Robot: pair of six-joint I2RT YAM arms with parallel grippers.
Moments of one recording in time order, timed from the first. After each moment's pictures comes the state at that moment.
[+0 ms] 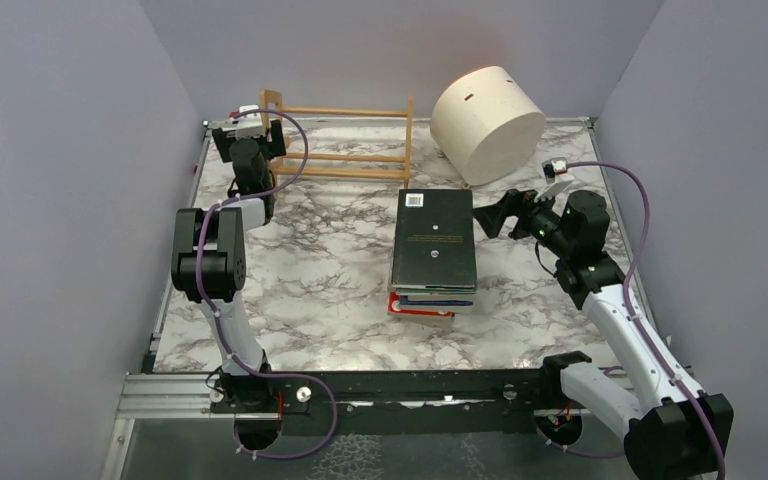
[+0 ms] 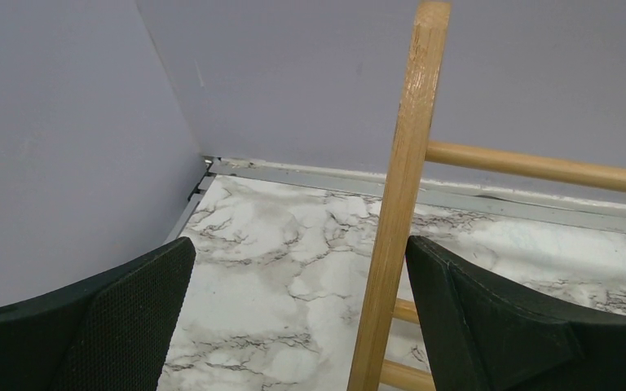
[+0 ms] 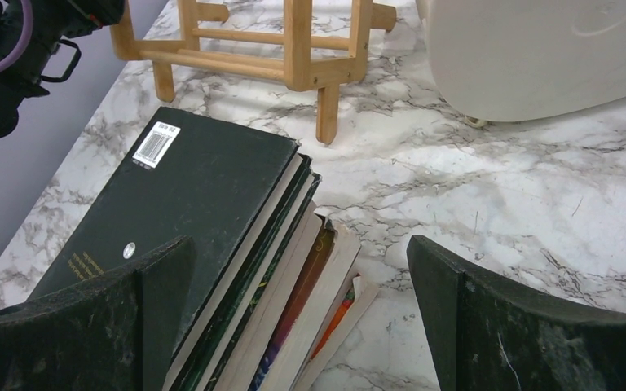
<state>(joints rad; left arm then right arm) 0.02 1.92 1.10 0.86 -0.25 0.07 0.17 0.93 0.70 0.00 -0.38 0.31</state>
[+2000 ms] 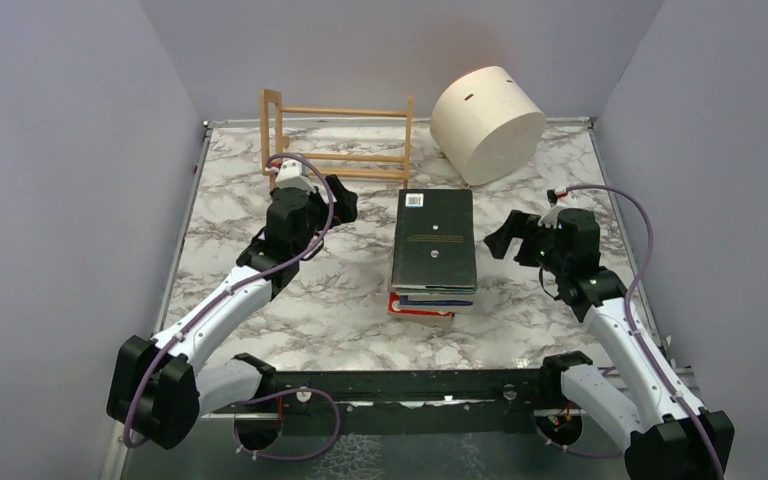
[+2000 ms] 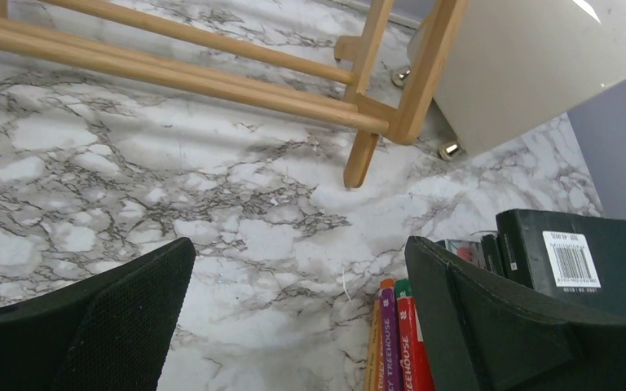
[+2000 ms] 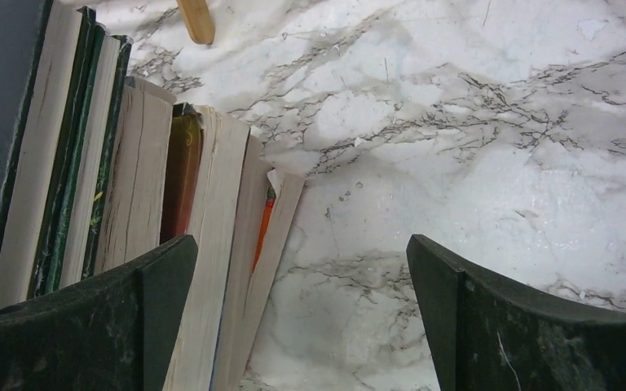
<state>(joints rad) -0.44 1.13 0.74 0.13 -0.19 -0.53 0.17 0.85 0.64 -0.30 -0.15 0.38</state>
